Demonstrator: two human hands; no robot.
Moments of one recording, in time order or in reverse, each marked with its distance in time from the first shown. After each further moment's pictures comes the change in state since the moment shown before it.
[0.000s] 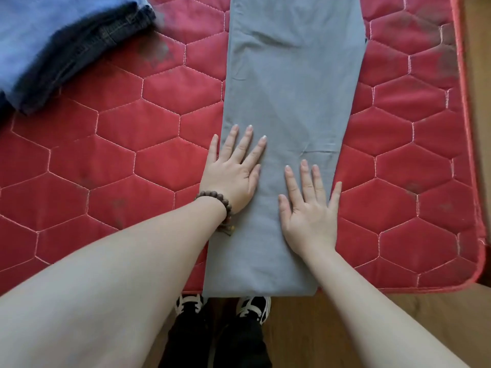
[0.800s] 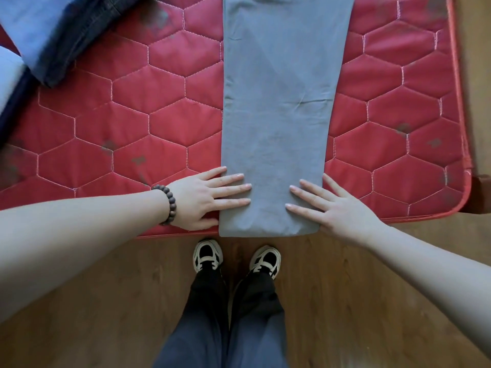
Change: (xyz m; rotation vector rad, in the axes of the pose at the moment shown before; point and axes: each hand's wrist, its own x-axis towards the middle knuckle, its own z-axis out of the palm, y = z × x) left_hand -0.122 -0.067 -0.025 0.092 -0.329 0.909; right_hand -0.089 0.076 -0.028 -0.166 -0.109 -0.853
